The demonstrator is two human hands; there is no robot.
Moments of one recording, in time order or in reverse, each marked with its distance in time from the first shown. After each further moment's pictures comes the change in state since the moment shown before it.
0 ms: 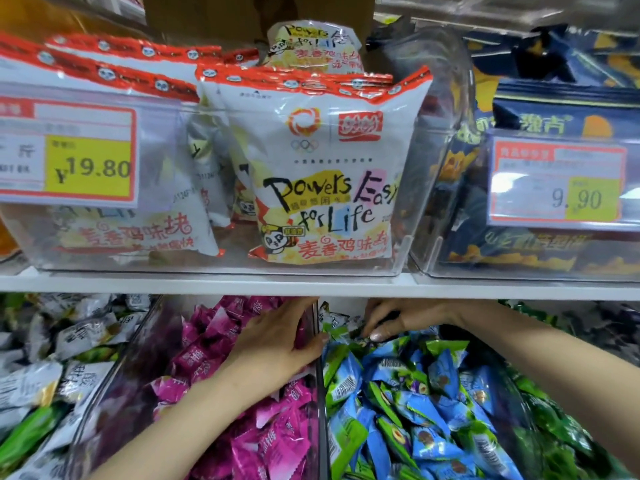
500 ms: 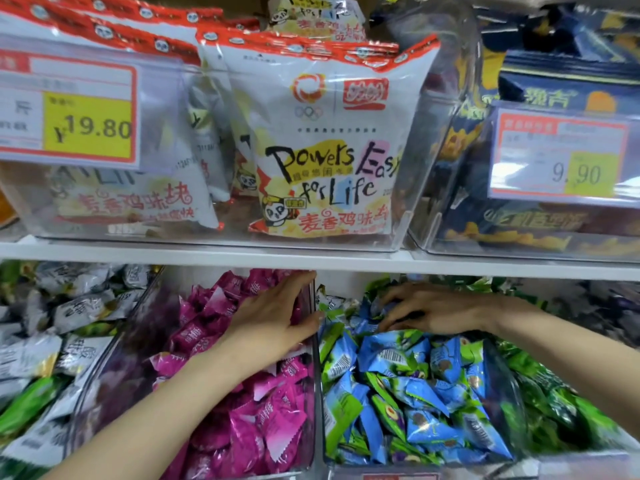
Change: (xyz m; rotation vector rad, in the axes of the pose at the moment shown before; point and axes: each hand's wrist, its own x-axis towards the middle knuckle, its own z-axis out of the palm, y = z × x) left_hand 0.000 -0.001 -0.001 -0.001 -0.025 0.018; right_hand -0.027 0.020 0.014 -0.220 0.094 -0.026
